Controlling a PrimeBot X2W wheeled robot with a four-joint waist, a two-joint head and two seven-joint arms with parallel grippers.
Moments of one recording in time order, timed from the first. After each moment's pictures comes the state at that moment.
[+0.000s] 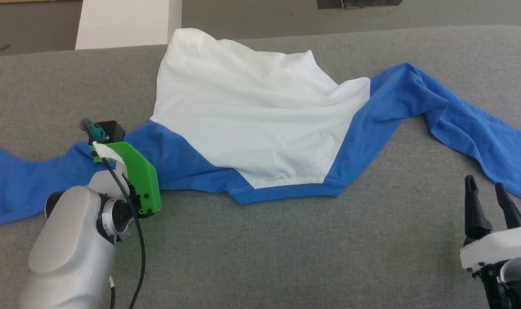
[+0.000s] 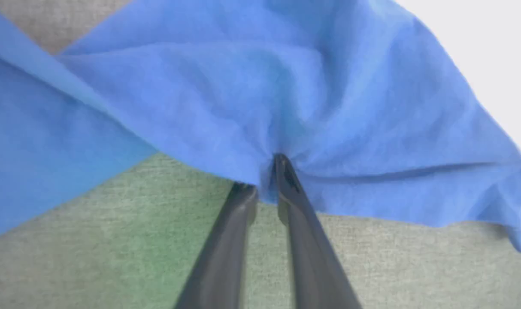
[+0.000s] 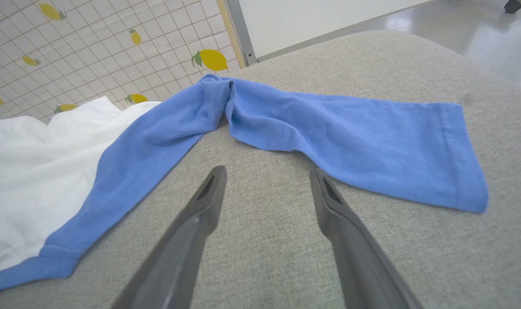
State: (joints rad) left arm -0.52 0.32 -0.28 0.42 -0.58 0.11 0.78; right arm -0.05 -0.05 -0.27 0.07 0.33 0.13 0.04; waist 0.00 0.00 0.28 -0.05
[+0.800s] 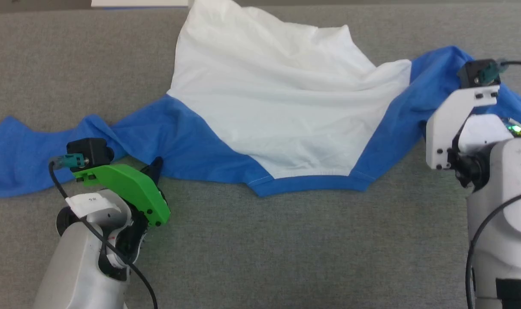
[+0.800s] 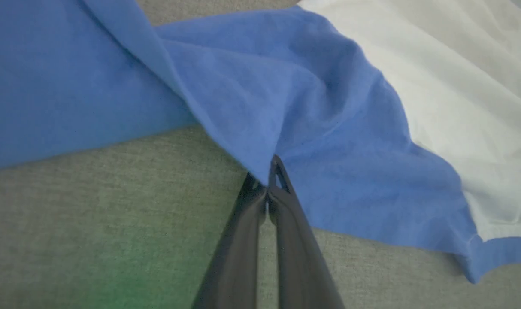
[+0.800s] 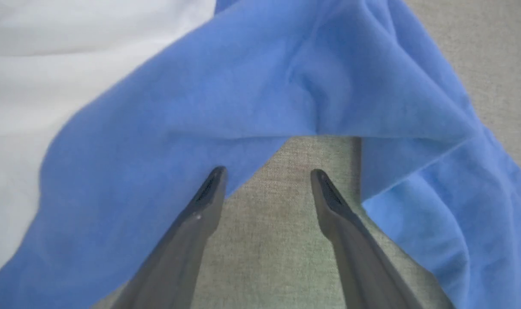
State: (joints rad) left arm -0.30 0.25 -0.16 0.07 -0.65 0.14 0.45; right arm -0.62 -0.05 -0.18 0.32 -0.10 0.13 0.84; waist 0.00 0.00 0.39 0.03
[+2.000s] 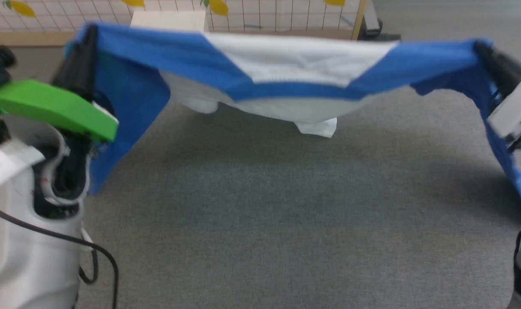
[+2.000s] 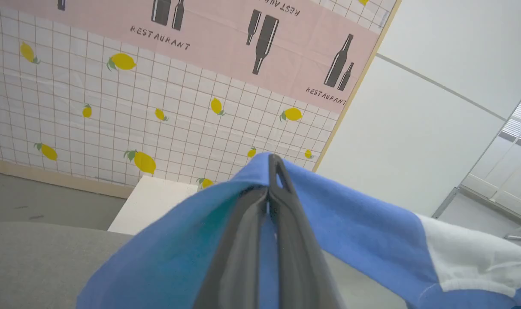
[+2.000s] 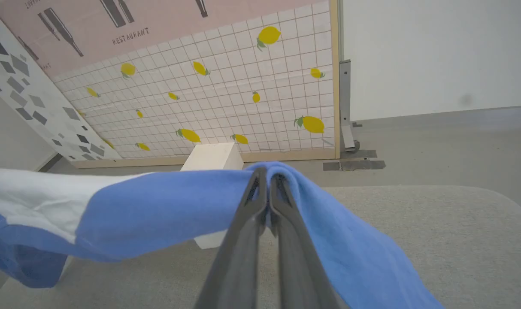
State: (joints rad) left arm -0.51 0.29 -0.05 -0.14 -0.68 0.09 0.27; right arm -0.57 -0.09 -0.25 -0.13 0.38 0.13 0.81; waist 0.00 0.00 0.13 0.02
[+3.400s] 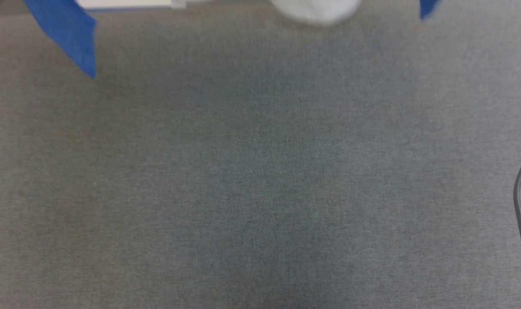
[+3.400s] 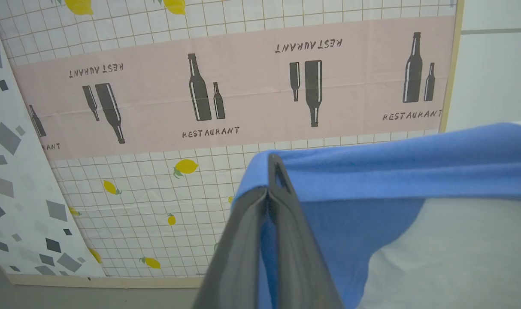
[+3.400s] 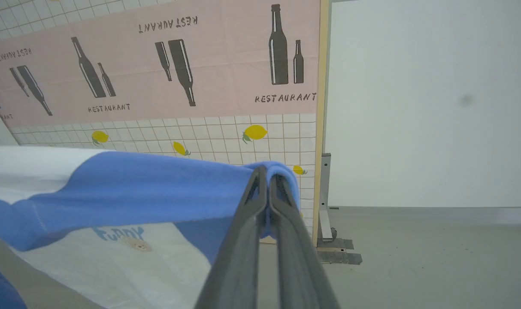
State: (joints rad) left arm -1.38 0.53 -0.17 0.40 -0.44 -0.01 0.27; right arm -1.43 -0.07 -0.27 0.25 0.11 0.13 0.76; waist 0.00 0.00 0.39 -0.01
